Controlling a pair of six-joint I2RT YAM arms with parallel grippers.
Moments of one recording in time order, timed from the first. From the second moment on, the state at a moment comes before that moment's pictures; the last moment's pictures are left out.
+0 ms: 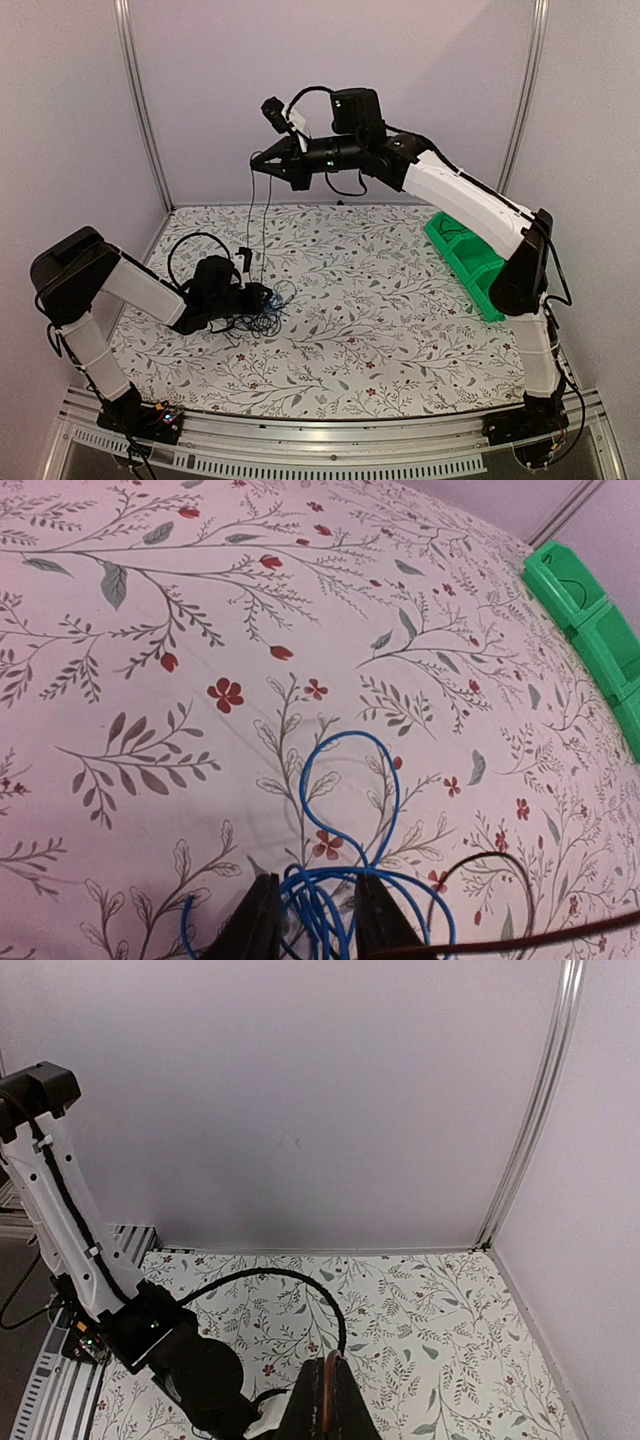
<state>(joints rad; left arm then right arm) -0.62 1.72 0.55 0.62 -0.03 -0.49 0.87 2.24 2.39 -0.37 -0.61 -0.22</state>
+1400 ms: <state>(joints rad) -0.62 1.58 0.44 0.41 -0.06 -0.54 0.38 1.82 2.27 -0.33 -0.53 -0.39</state>
